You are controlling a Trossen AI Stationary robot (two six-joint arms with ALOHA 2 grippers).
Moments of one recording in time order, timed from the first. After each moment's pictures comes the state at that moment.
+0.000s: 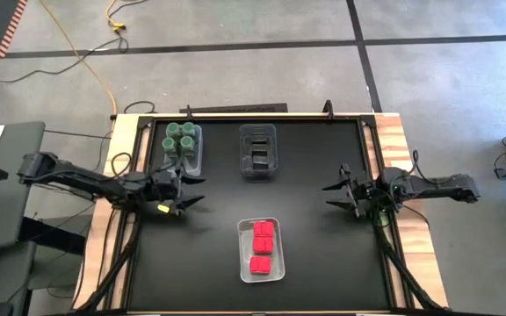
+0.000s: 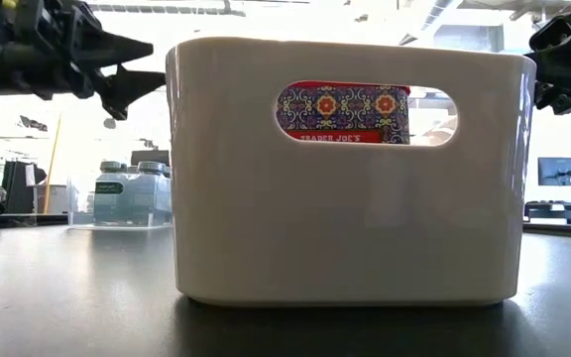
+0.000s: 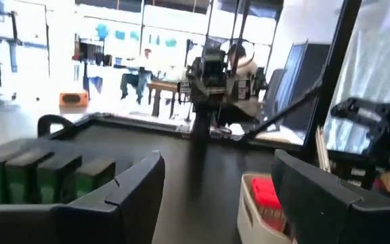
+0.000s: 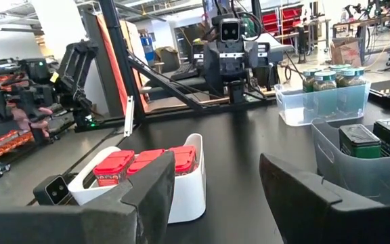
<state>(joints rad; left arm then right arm) -0.10 0.77 0.02 0.89 -0.18 -0.13 0.05 0.01 0.01 0.02 -0.08 0.18</state>
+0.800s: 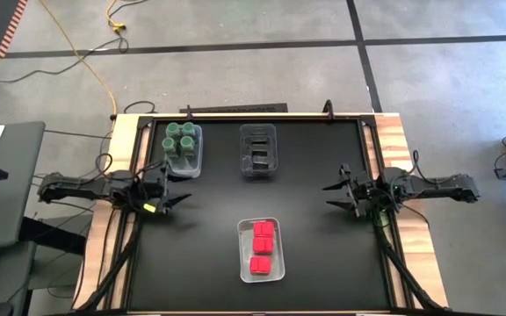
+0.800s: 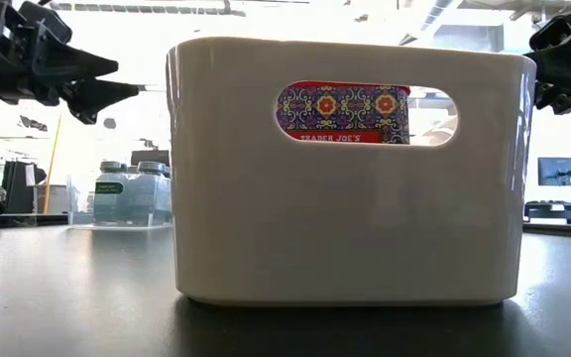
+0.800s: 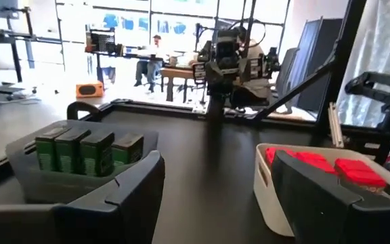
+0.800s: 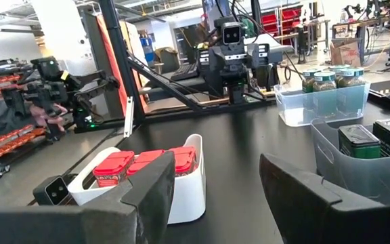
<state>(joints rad) -0.09 0.01 0.02 0.04 -0.21 -0.08 0.05 0.01 0.01 0.03 -0.08 0.19</state>
